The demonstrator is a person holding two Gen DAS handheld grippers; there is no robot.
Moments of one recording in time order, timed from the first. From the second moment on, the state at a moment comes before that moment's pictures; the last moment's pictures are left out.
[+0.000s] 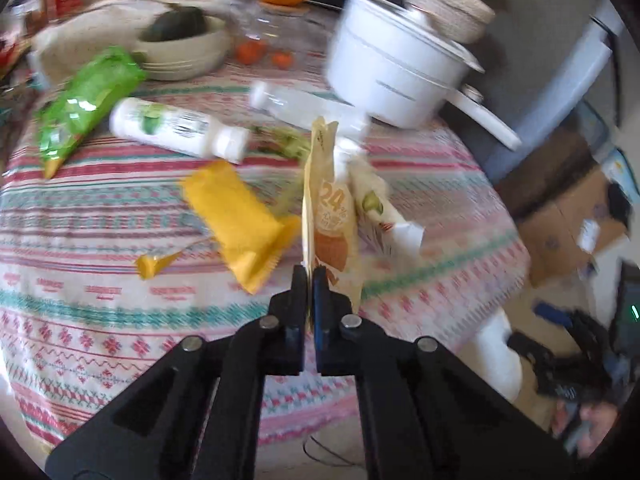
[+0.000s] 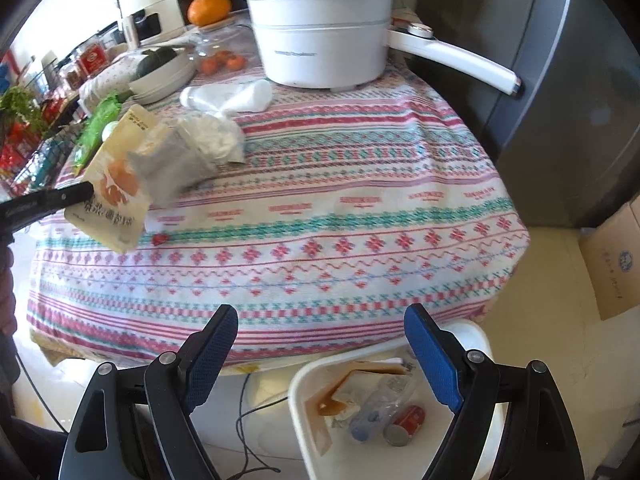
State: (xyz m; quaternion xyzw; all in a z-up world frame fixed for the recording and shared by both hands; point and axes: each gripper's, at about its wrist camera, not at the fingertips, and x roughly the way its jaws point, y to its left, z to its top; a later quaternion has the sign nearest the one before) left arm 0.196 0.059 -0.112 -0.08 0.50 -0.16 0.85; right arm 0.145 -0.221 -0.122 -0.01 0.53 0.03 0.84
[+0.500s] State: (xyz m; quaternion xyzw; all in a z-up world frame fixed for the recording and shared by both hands) left arm 0.211 0.097 -0.118 -0.11 0.49 -0.09 0.86; right arm 0.155 -0.183 -0.135 0.03 0.55 0.06 0.83
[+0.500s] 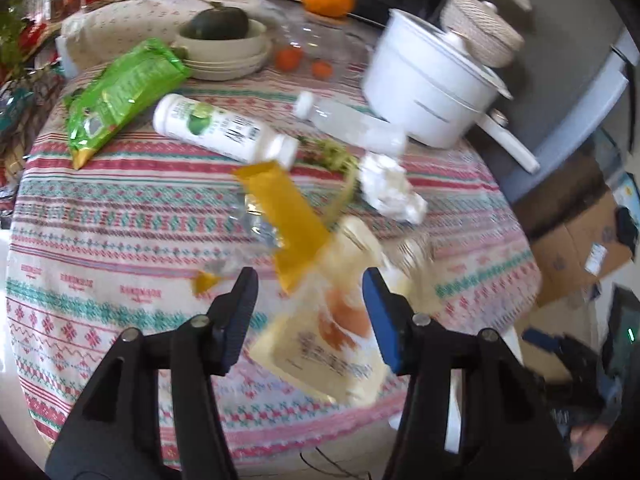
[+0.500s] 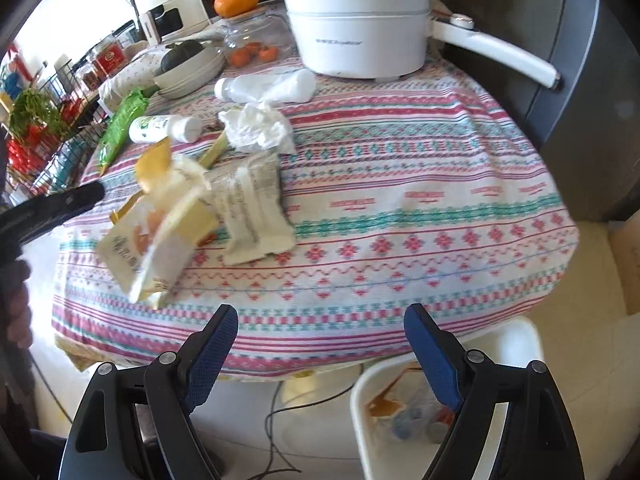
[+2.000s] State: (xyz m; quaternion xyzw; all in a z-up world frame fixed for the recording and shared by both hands) left arm 0.200 0.098 -0.101 0.00 0.44 0.02 0.90; right arm 0.239 -0.114 -0.202 0.01 0.54 0.09 0.84
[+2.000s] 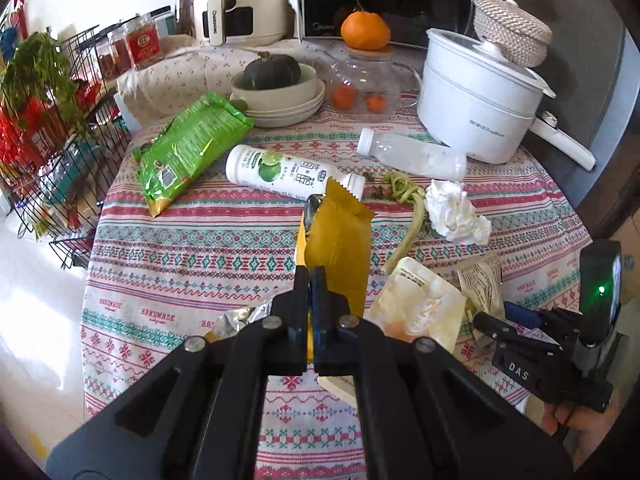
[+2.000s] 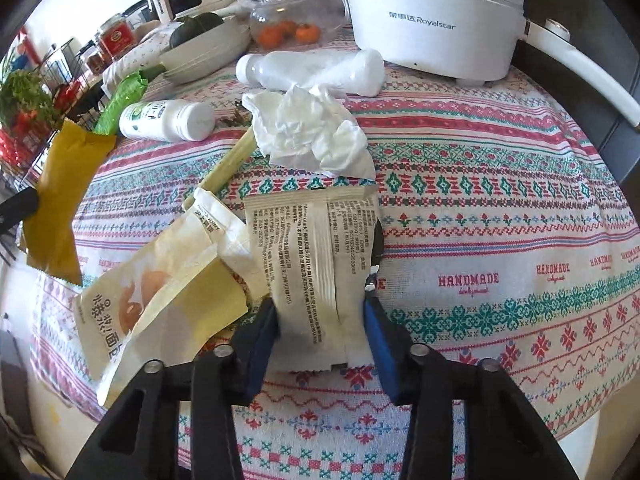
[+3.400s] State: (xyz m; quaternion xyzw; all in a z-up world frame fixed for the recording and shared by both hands) left arm 0.070 -0.109 -0.090 0.10 0.43 -0.26 0.86; right arm 0.058 -0.350 -0.091 0.08 0.51 0.03 0.86
